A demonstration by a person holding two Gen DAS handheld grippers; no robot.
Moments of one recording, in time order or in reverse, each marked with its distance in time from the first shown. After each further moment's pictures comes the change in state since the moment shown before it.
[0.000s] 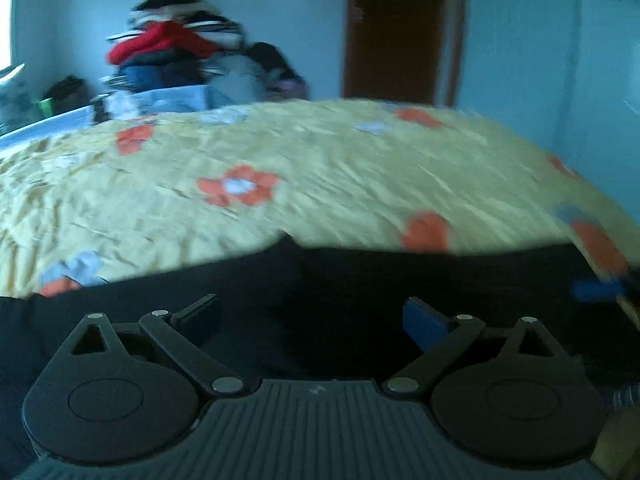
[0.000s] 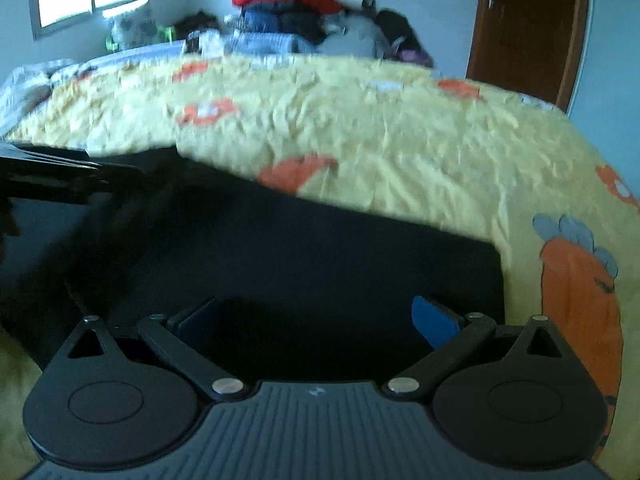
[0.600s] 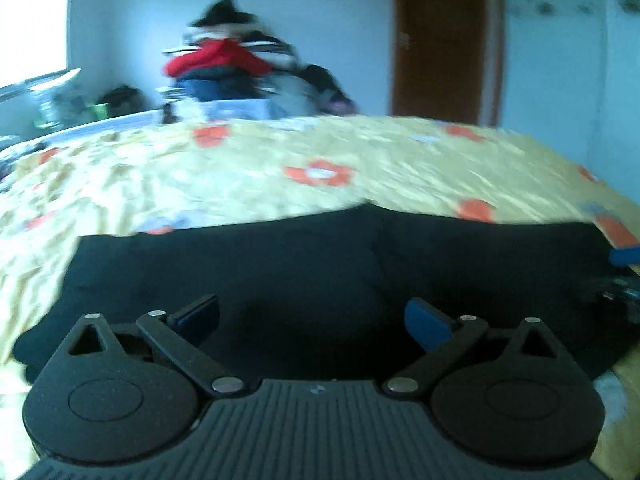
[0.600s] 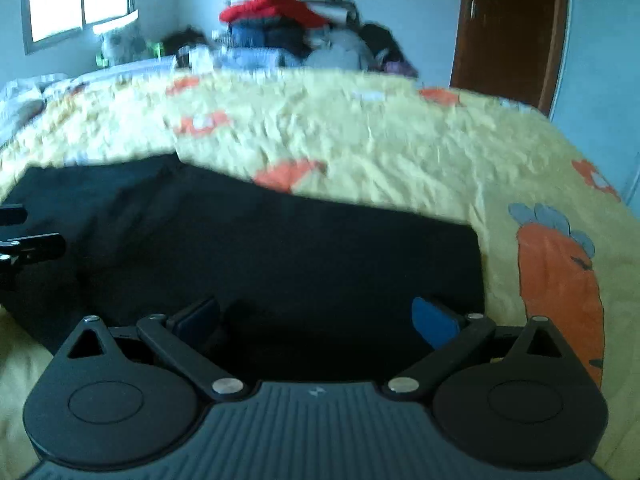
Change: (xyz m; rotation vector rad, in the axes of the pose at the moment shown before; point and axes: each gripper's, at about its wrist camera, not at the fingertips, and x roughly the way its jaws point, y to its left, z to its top) left arm -0.056 0.044 -0.056 -0.116 -0.096 0.172; right arm -0.027 0.014 -0.005 0.036 -0.073 -0.014
